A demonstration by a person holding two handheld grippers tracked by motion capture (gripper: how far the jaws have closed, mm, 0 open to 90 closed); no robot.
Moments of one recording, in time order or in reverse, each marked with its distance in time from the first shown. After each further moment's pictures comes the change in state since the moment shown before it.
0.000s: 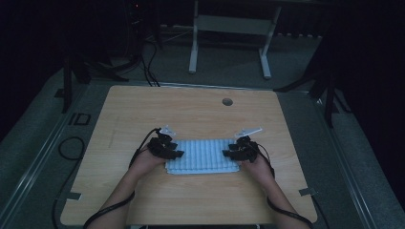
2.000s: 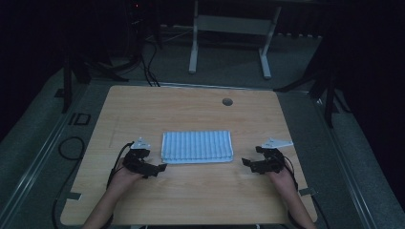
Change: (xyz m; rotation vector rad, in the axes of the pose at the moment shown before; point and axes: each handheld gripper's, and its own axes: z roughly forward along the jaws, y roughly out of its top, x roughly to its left) left arm -0.012 -0.074 -0.060 -0.126 0.073 -0.147; right arm -0.016 -0.059 -0.067 -0.153 -0.085 0.015
